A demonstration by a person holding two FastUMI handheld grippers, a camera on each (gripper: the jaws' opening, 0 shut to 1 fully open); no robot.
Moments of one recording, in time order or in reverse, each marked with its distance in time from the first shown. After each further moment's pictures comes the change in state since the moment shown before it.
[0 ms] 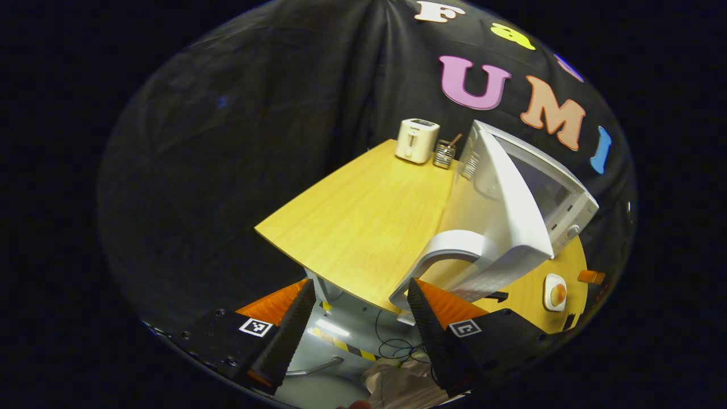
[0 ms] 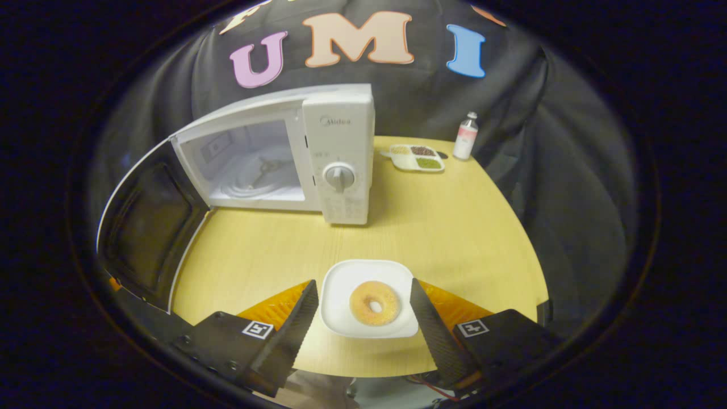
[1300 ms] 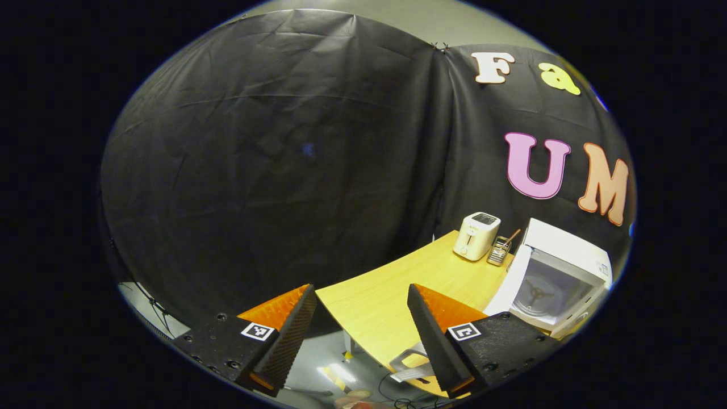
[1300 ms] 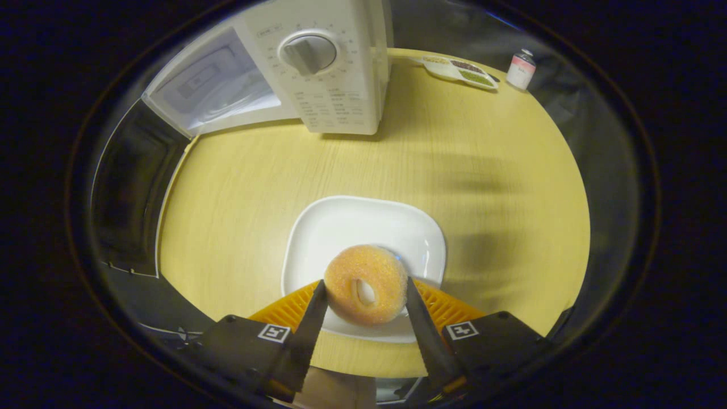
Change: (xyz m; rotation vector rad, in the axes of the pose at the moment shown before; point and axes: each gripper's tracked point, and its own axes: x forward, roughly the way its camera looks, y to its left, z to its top) left arm -0.060 0.004 0.124 -0.139 -0.379 0.328; right arm 0.075 -0.011 -0.068 -0.070 0.419 0.114
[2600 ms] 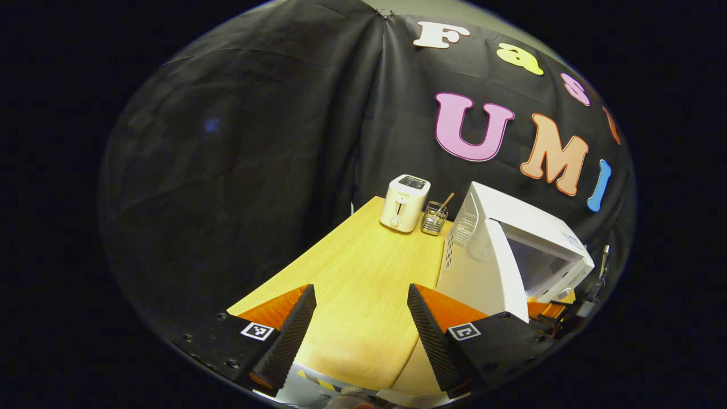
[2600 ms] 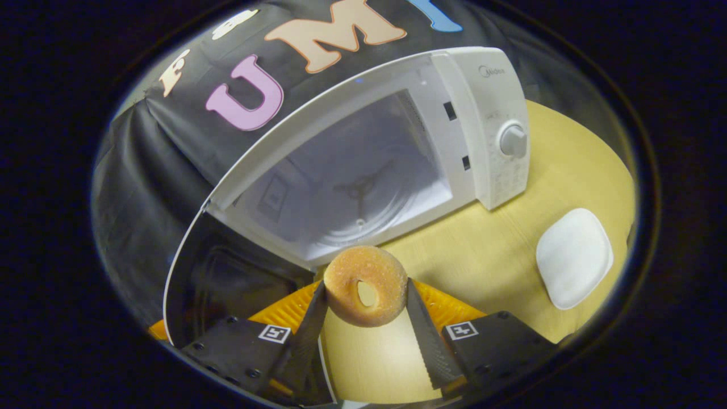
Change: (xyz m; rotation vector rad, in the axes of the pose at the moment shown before) left arm 0.119 -0.087 -0.037 0.098 0.200 -0.494; right arm -0.049 0.247 0.154 0.539 -0.552 0.247
